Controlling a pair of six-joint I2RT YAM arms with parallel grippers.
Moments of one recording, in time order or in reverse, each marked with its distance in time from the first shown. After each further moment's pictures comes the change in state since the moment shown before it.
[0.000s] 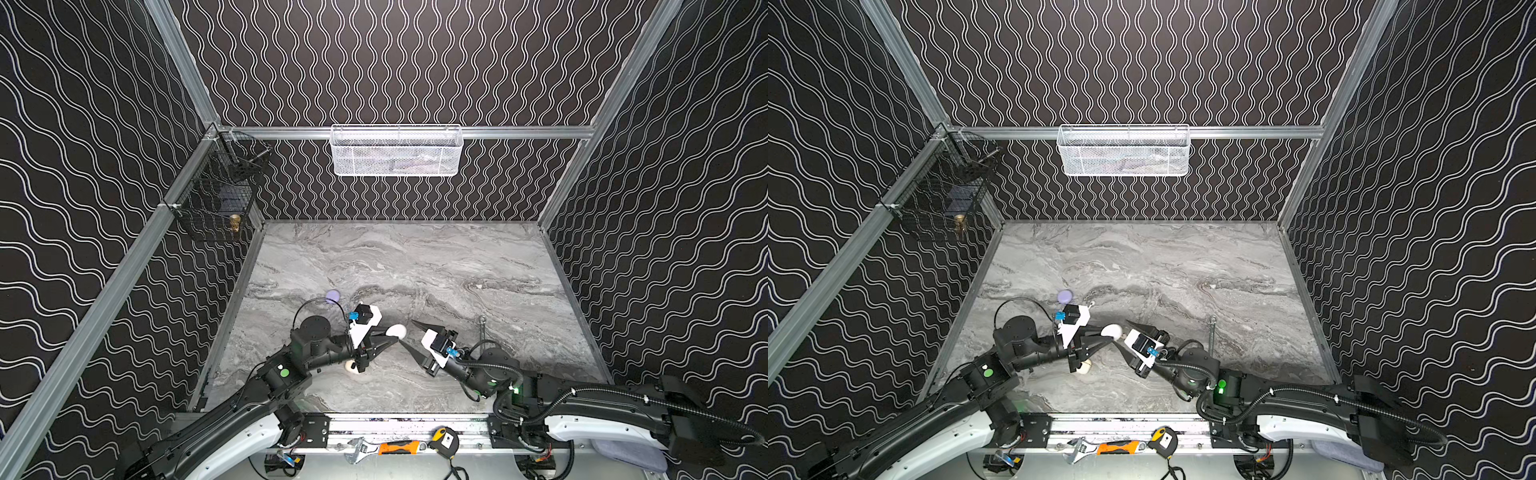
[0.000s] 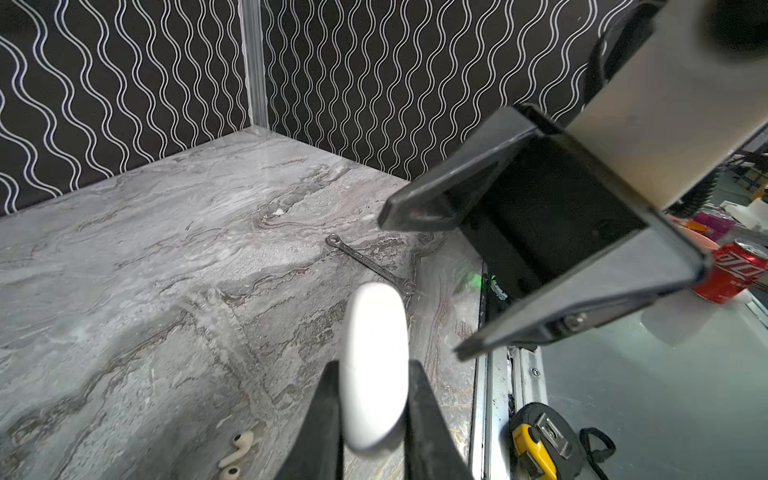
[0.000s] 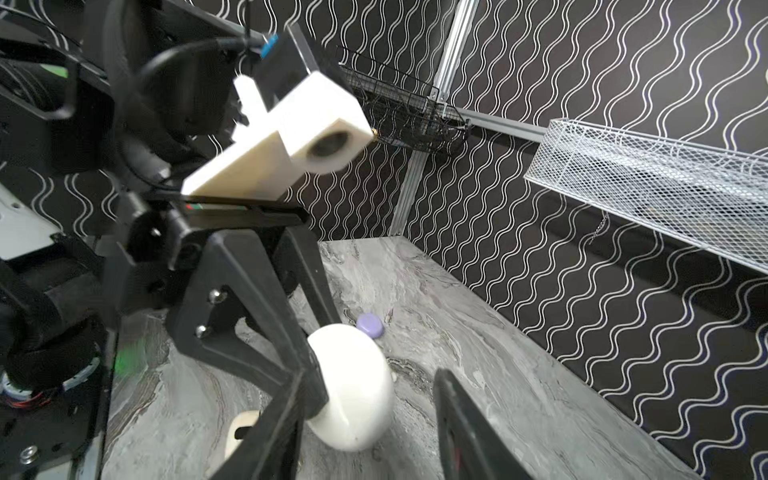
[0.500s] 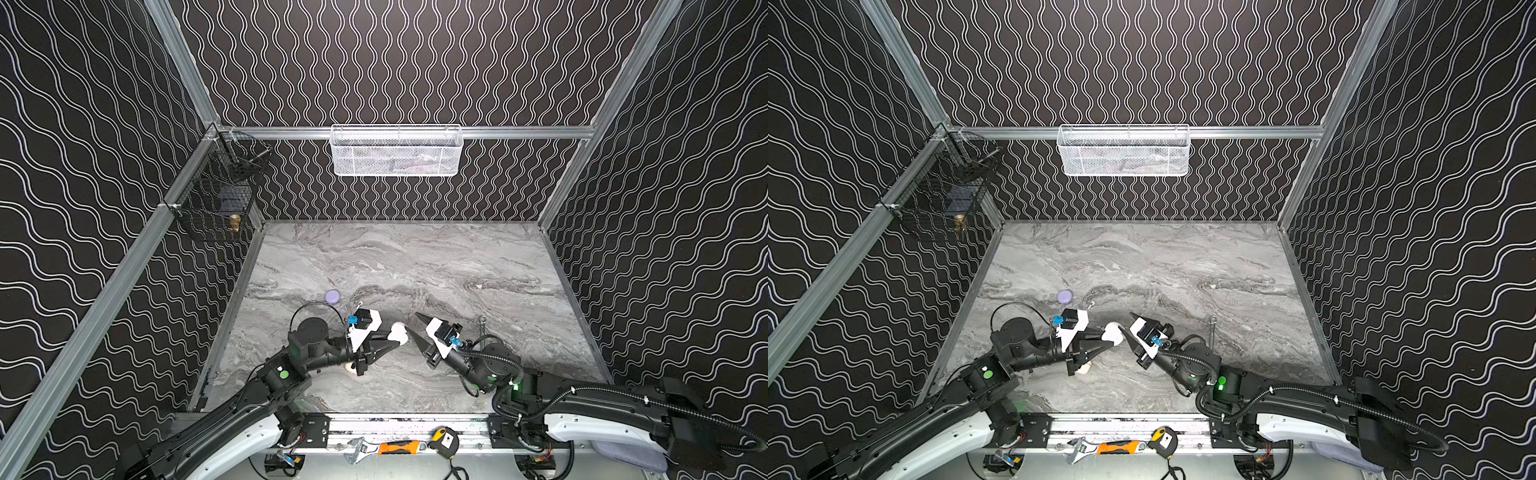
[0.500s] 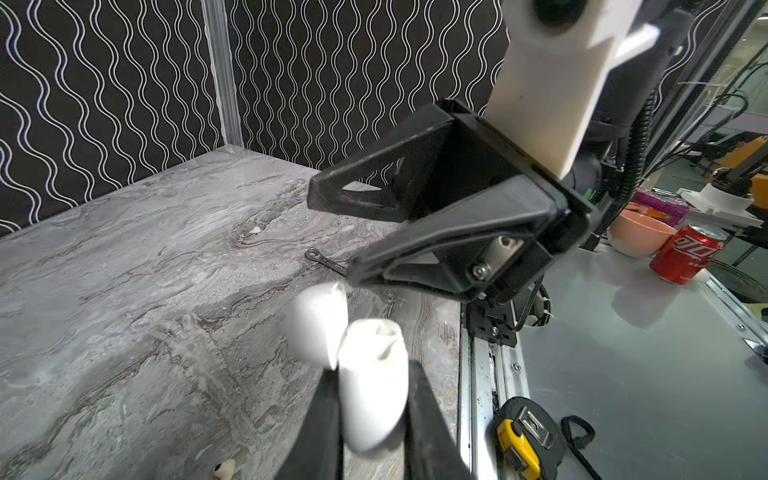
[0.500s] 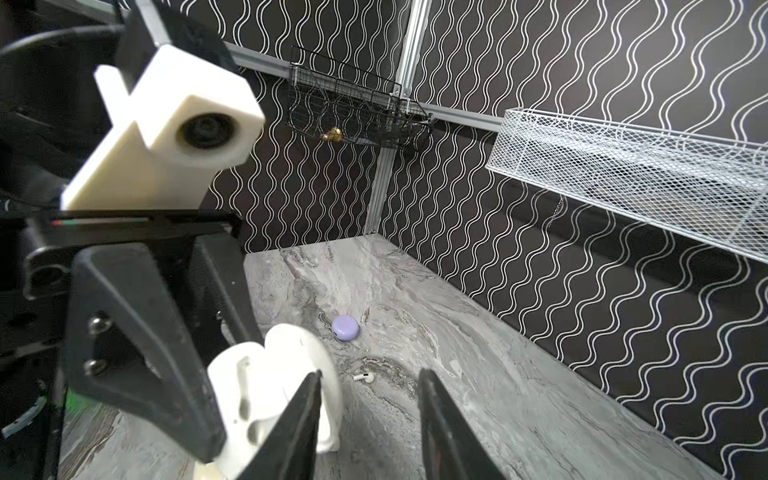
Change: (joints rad) left arm 0.000 -0.010 -0.017 0.042 0.074 0.014; right arm -0.038 -0.009 0.009 0.014 0.045 0.043
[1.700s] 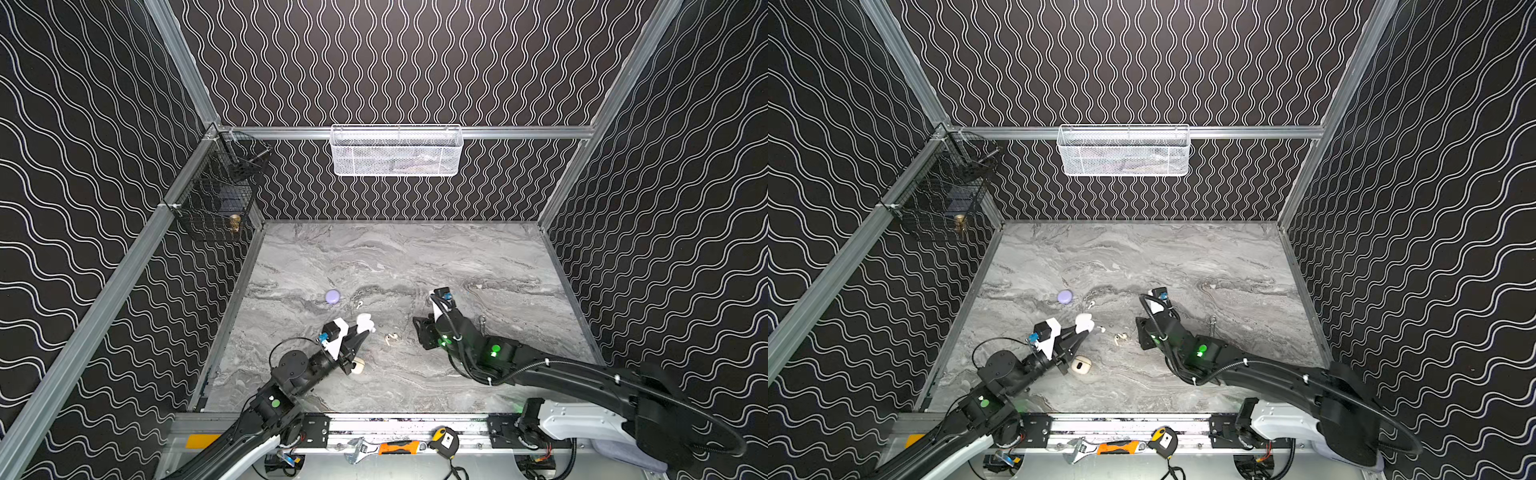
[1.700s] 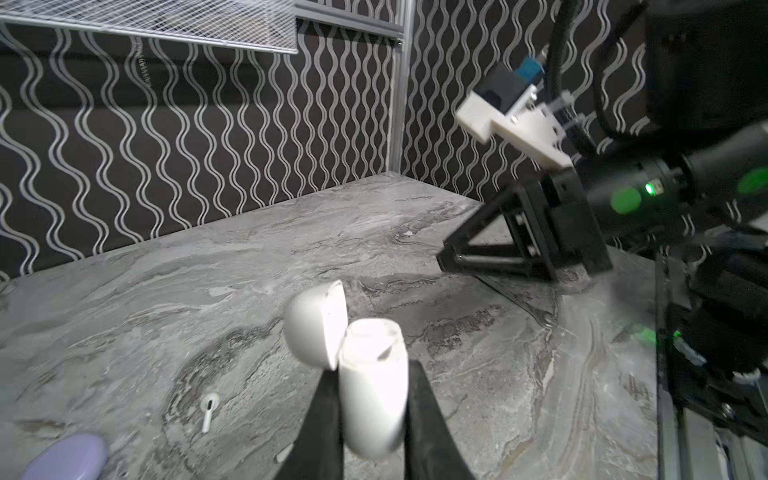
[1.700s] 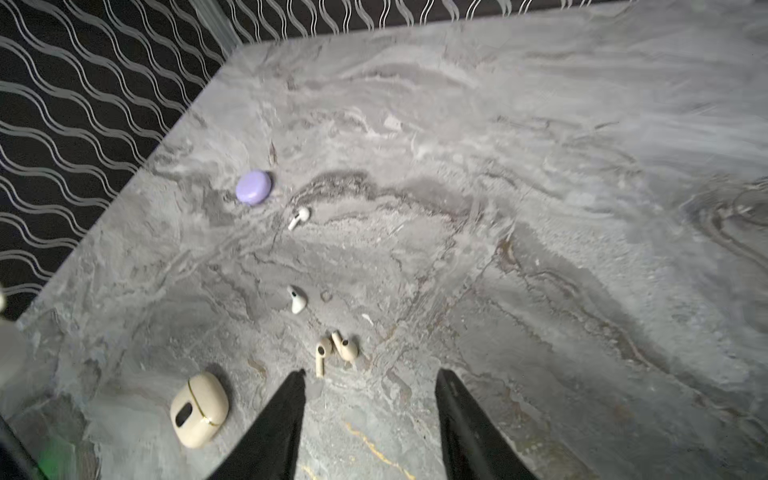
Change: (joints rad) left arm 0.136 -0.377 -0.377 0.159 -0.405 -0.021; right arm -0.202 0.296 0.258 -0.661 -0.005 0.816
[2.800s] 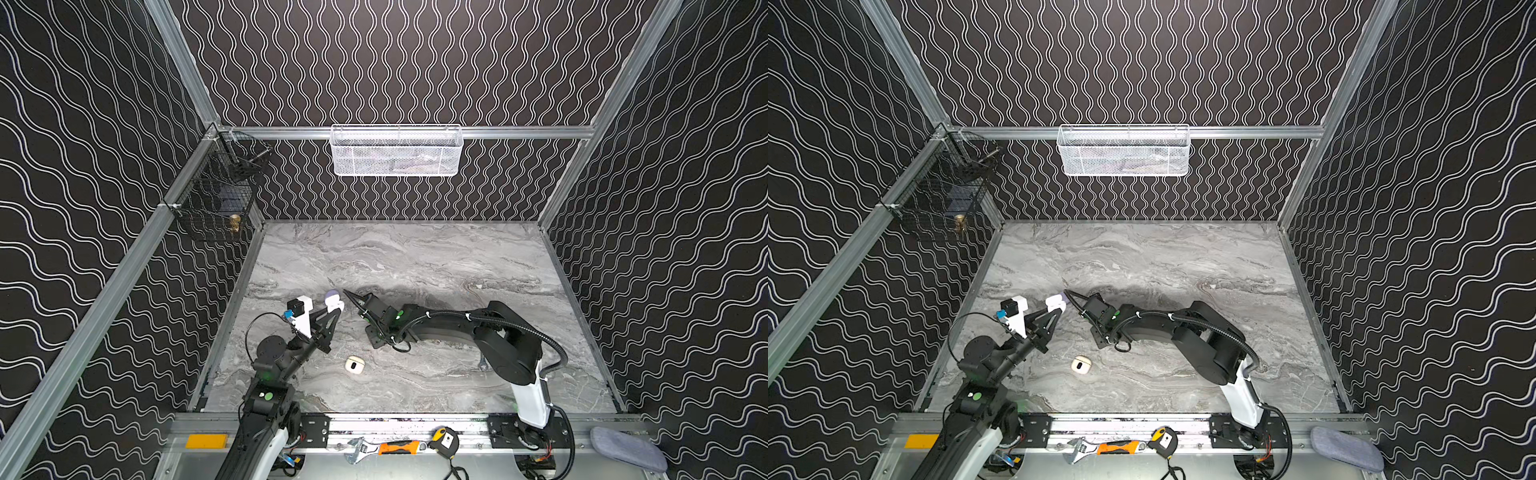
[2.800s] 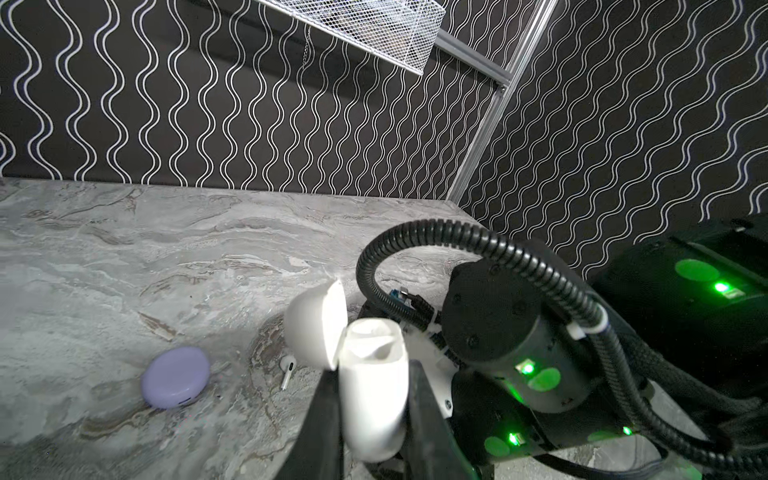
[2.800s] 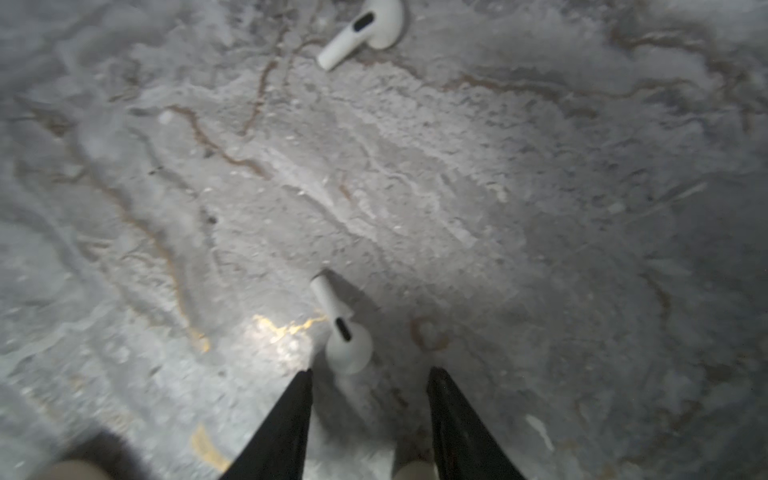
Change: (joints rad) left arm 0.466 0.044 0.065 -0.068 0.283 -0.230; right arm 0.015 0.821 0.680 -0.357 -0.153 -0.129
